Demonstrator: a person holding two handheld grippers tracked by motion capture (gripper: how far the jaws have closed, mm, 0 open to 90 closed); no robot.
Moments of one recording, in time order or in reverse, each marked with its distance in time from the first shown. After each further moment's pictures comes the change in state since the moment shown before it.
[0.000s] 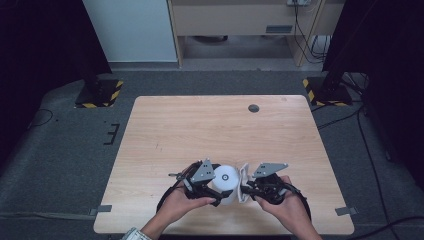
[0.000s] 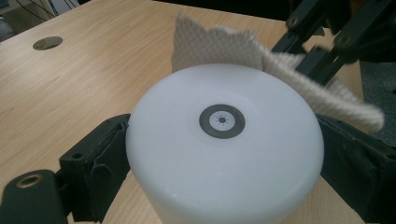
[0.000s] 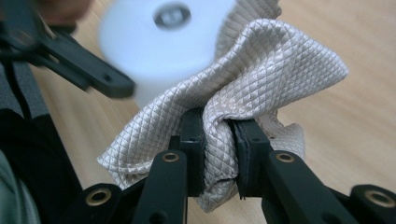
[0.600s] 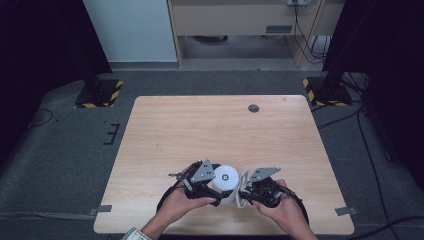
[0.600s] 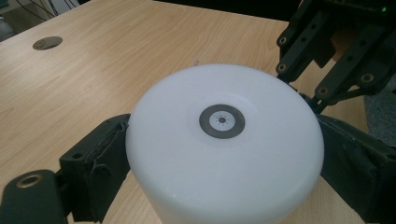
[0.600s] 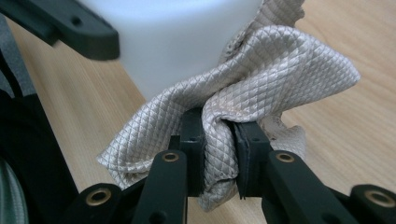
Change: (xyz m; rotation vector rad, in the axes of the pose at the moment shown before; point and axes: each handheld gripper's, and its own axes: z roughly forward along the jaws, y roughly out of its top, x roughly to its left) left arm 0.000 0.000 0.000 0.001 0.000 0.001; right arm -0.001 -0.017 0.025 0.083 0.016 -0.003
